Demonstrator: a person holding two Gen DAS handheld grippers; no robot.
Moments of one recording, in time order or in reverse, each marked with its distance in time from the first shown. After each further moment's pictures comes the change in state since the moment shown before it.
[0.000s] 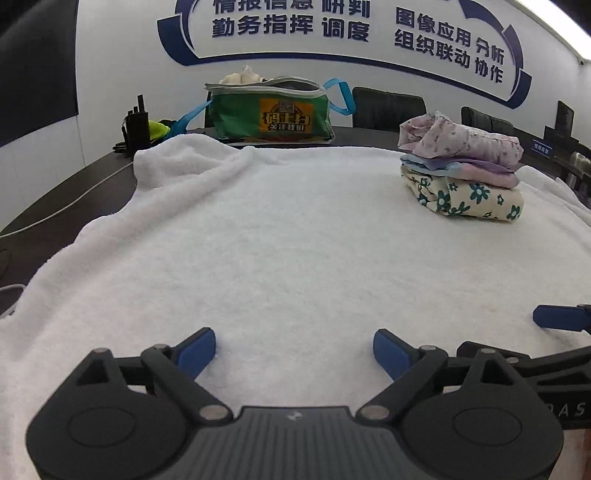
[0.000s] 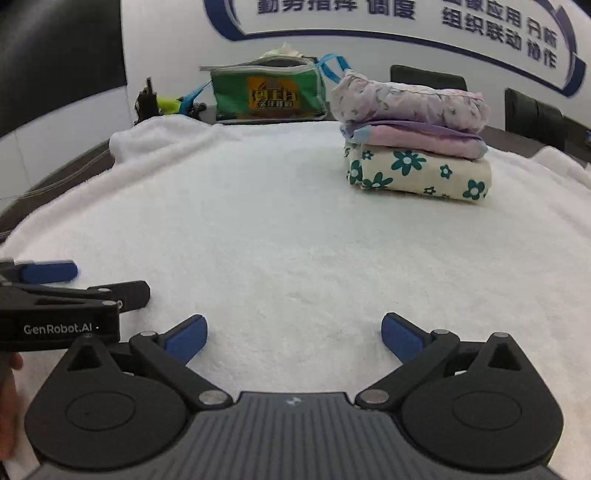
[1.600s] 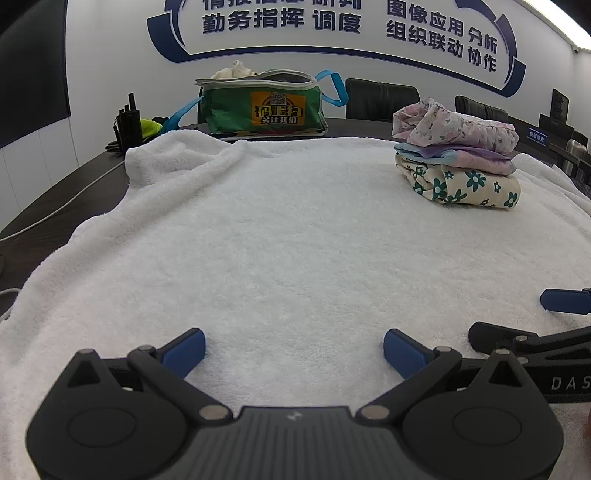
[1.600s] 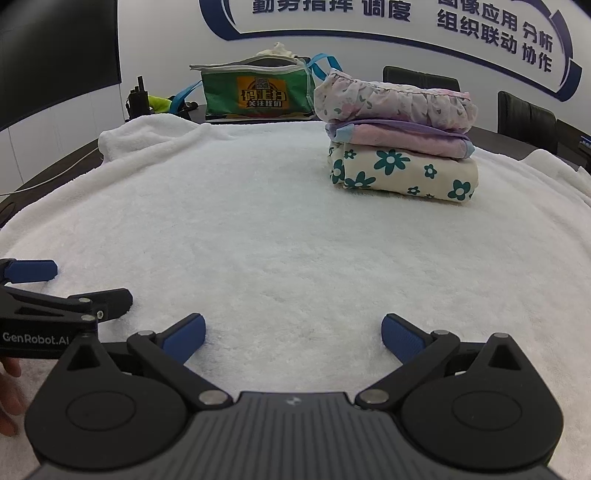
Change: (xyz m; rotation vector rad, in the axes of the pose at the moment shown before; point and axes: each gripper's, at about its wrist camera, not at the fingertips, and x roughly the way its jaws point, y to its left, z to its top) left arm 0.010 -0.001 0.001 0.028 0.023 -0.006; right arm 0.003 -0.013 -0.002 0.004 -0.002 -0.036
